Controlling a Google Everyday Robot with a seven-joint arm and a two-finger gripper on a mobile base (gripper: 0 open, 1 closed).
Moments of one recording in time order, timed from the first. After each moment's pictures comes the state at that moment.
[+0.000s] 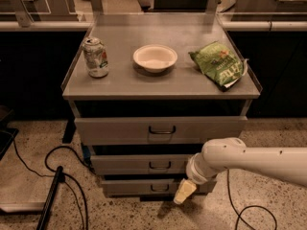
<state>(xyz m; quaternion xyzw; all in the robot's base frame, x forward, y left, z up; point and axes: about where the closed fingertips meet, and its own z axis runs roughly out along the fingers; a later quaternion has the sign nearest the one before) 0.497 -0.124 0.474 -0.54 0.82 0.11 0.16</state>
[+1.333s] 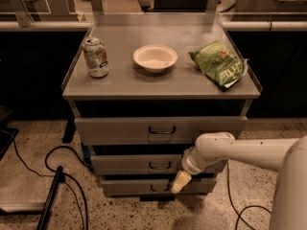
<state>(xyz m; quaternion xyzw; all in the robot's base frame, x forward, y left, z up) 0.551 -0.119 0.438 -0.55 0.81 0.10 0.17</state>
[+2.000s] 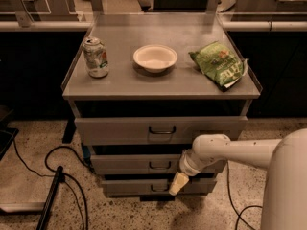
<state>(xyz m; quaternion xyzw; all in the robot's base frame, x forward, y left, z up) 0.553 -0.108 0.414 -0.55 0.81 0.11 0.16</state>
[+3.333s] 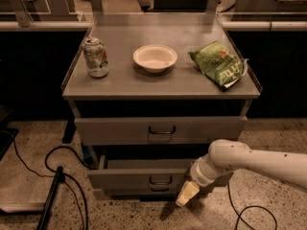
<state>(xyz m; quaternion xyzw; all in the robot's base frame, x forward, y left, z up) 0.496 -0.130 0.448 -0.52 0.83 0.16 0.15</state>
